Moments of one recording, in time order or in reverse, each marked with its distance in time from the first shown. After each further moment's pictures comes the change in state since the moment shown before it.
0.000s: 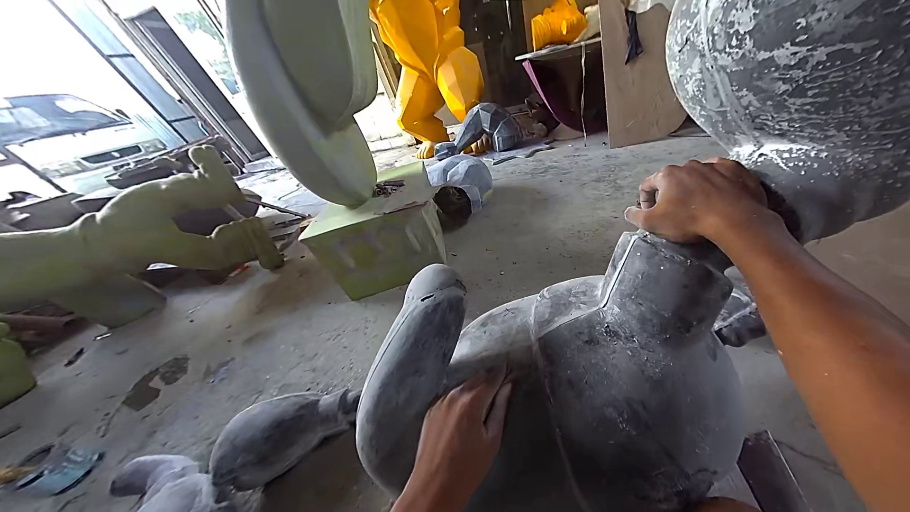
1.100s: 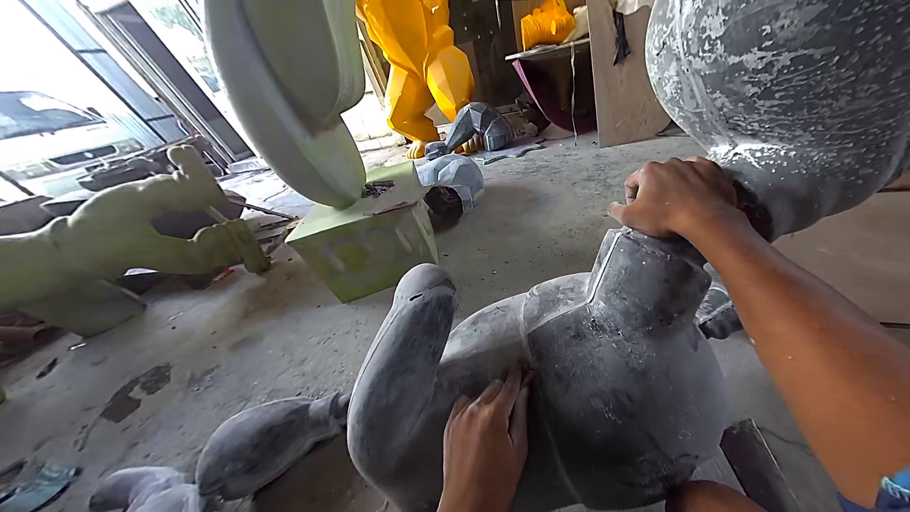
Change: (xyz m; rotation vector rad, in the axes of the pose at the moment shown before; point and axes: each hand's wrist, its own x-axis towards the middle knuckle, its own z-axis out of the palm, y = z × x) left_hand -0.005 0.044 0.017 0.011 0.144 -0.014; right_hand 0.003 -0.005 -0.001 0.009 0.025 0.051
